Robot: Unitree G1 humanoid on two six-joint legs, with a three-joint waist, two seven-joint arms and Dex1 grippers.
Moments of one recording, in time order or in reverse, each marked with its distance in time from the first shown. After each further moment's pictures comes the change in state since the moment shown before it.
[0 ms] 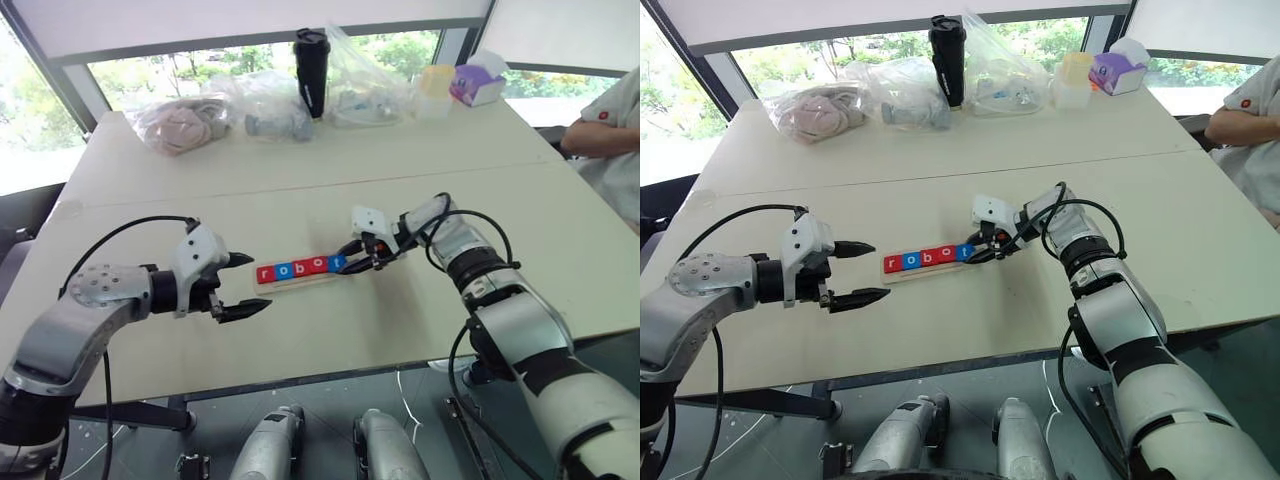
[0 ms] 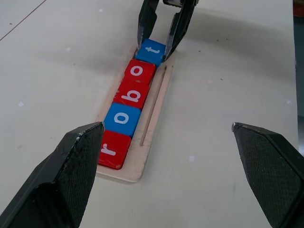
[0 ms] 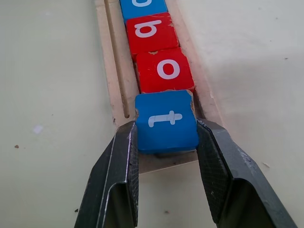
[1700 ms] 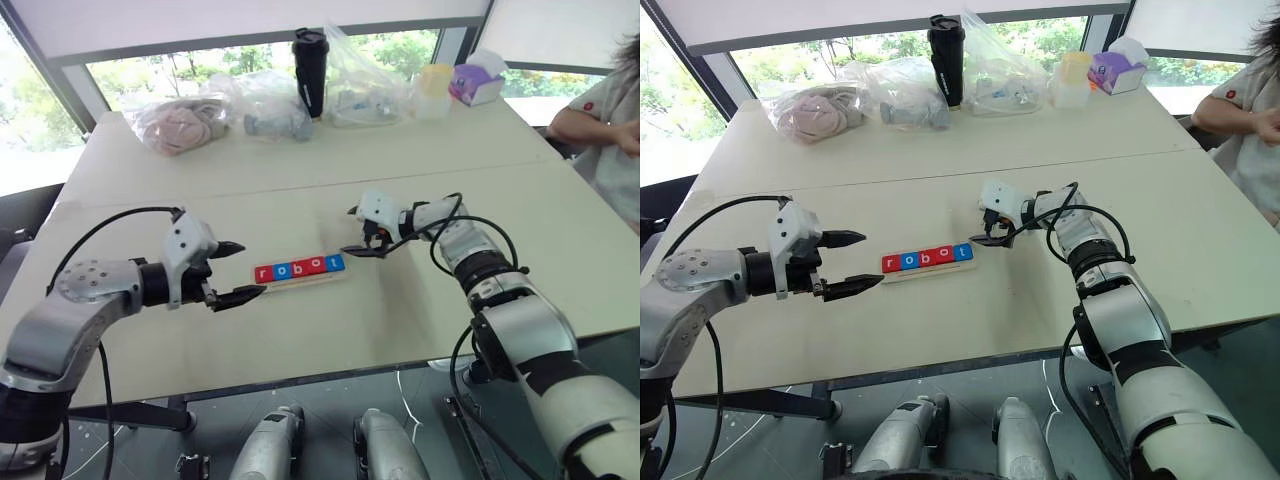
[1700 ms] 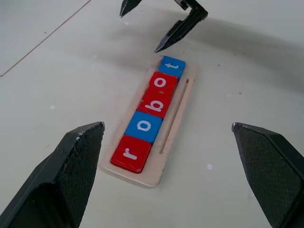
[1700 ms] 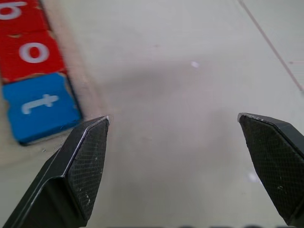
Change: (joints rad) left arm -0.004 -0.018 0.085 0.032 -0.038 0.013 0.027; right arm 0.014 -0.050 -0.099 0.031 -0.087 -0.144 -0.432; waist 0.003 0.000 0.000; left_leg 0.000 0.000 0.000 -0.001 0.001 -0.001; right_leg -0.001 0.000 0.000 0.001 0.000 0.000
